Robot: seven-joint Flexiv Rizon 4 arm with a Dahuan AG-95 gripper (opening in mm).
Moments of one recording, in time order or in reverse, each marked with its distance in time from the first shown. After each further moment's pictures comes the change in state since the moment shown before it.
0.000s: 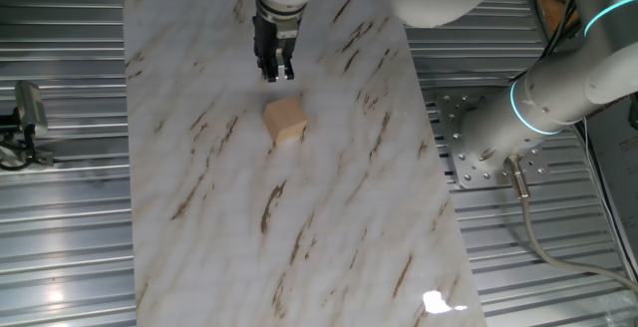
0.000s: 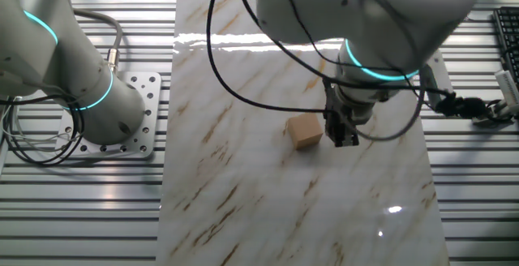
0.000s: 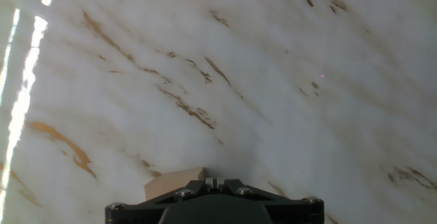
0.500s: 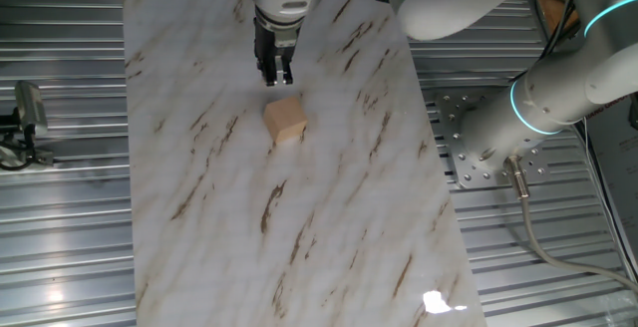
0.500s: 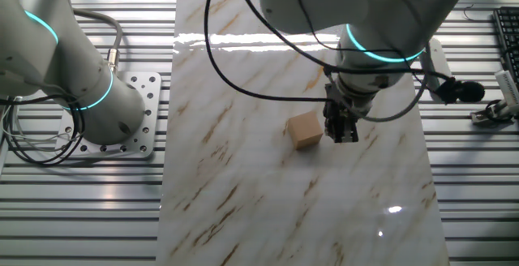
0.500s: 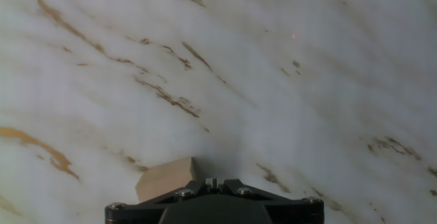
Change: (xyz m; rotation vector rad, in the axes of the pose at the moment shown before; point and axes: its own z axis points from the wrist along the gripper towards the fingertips) arm -0.002 0.000 0.002 0.057 0.018 0.022
